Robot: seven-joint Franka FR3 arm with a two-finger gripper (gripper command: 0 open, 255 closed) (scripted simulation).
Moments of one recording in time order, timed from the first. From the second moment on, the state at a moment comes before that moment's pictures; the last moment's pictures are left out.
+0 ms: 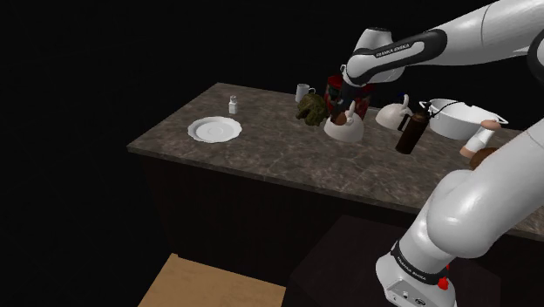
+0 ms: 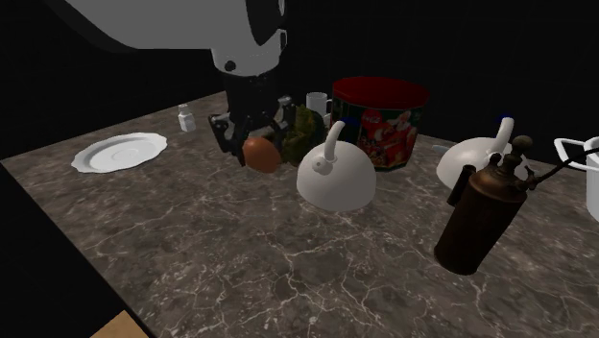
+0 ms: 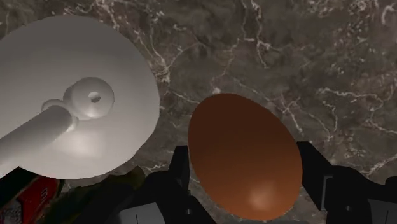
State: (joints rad) arm 0.03 -0.25 -0.52 -2.30 -0.14 2.27 -0.49
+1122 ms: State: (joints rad) arm 0.13 0.28 -0.42 -1.70 0.10 2.16 -0.39
